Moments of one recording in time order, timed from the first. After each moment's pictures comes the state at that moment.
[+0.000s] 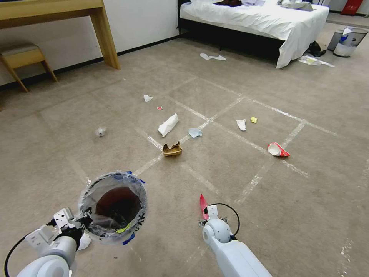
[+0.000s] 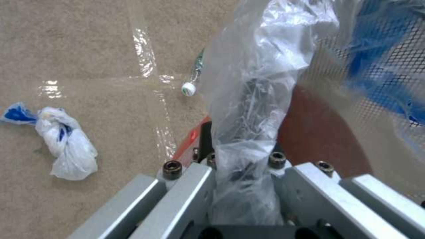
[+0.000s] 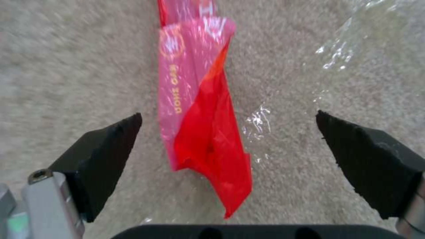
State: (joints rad) left arm 1.60 -1.51 -0.92 -2.17 -0.73 0.64 -0.22; right arm -0.97 1.48 0.05 1.15 0.41 -0.65 0.53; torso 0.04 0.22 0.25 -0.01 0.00
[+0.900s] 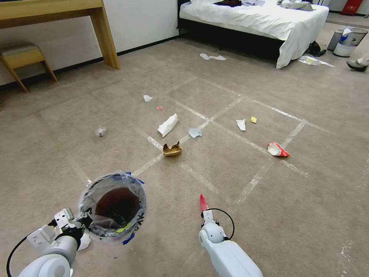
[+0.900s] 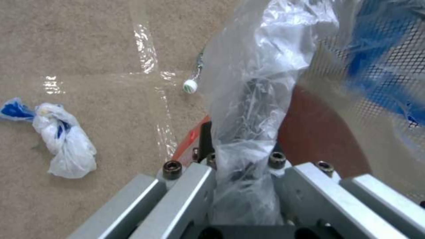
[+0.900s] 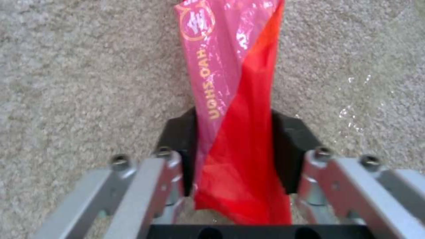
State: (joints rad) left arm 1.58 -1.51 -0.92 -2.14 -0.73 0.64 -0.22; right arm -0.92 1.53 0.05 0.94 0.31 -0.49 0.45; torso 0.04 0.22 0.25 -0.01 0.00
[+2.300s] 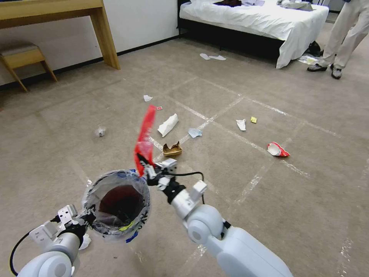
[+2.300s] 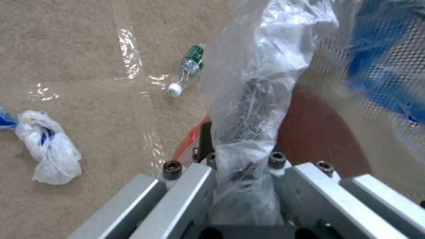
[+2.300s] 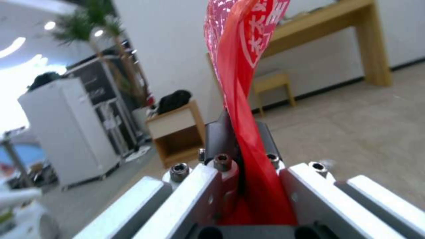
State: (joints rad) left arm 1.58 -1.50 -0.90 -2.19 -0.75 0.66 -0.24; right arm -0.76 1.27 -0.44 1.81 0.70 0.10 0.03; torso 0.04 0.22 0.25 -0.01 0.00
